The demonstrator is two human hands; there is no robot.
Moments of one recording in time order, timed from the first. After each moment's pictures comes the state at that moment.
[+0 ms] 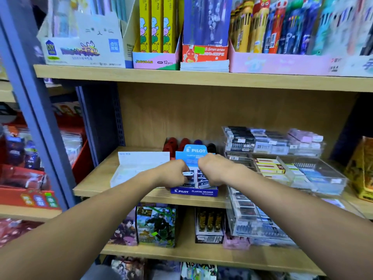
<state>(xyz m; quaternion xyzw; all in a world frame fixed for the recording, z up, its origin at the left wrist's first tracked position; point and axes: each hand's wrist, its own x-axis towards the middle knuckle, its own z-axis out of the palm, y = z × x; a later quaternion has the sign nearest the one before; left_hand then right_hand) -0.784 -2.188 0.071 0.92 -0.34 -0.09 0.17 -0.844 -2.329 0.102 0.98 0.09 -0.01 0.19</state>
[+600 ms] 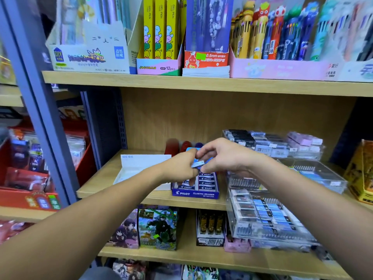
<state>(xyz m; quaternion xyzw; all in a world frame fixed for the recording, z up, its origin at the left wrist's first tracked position) -0.799 -2.193 0.095 0.88 -0.36 -0.09 0.30 -0.858 -2.350 0.128 0.91 0.03 0.00 -0.41</state>
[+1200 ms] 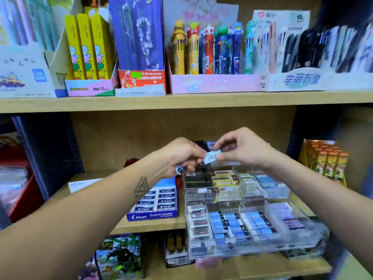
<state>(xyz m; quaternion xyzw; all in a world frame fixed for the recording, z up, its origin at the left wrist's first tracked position) -0.813 -2.319 0.152 0.70 -0.26 -0.28 0.61 -0.911 -2.495 0.164 0.90 0.02 0.19 -0.38</state>
